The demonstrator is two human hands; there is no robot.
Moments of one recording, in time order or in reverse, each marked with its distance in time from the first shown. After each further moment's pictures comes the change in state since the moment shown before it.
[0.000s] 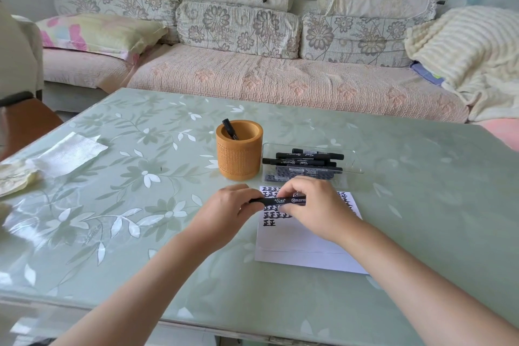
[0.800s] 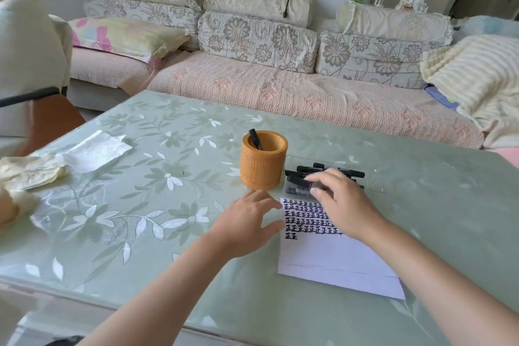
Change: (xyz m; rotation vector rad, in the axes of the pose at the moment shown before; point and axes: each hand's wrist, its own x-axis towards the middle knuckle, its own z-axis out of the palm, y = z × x) left_hand 0.001 -0.027 0.006 0.150 -0.085 -0.026; right_hand 0.025 -0.010 -0.014 -0.158 0.078 -0.016
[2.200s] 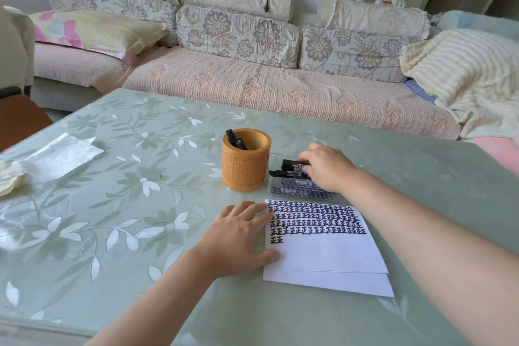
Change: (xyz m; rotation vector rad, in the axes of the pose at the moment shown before) left_hand -0.003 -0.001 0.021 0.209 -0.140 0.084; right_hand 0.083 0.046 -0.006 -0.531 -0.217 0.053
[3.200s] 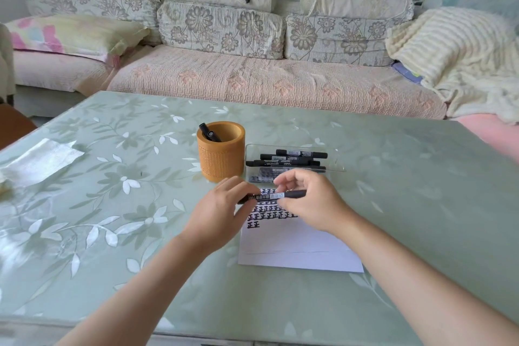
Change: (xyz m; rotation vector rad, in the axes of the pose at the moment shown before) left_hand 0.016 0.030 -0.021 -0.249 0.370 0.011; right_hand -0.112 -0.028 0.013 1.034 0.123 0.105
